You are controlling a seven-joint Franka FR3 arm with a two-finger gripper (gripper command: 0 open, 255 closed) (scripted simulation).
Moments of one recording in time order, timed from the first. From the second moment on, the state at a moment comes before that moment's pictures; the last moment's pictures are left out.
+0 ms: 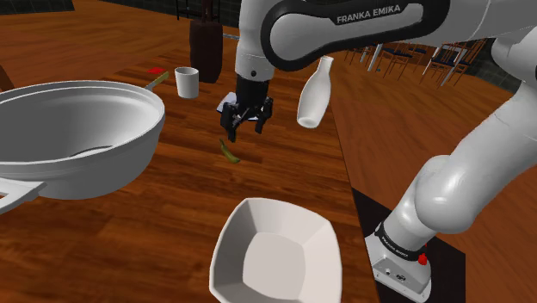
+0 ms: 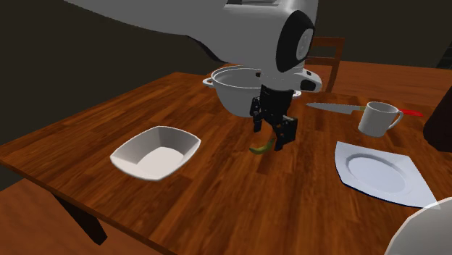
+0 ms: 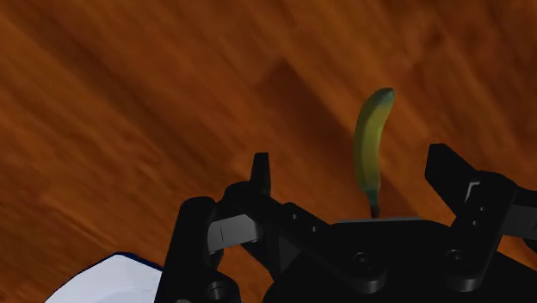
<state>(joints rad) 0.04 -0.14 0.37 -2.07 0.11 1.94 0.48</state>
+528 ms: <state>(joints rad) 0.05 0.00 0.40 -2.02 0.06 2.01 0.57</state>
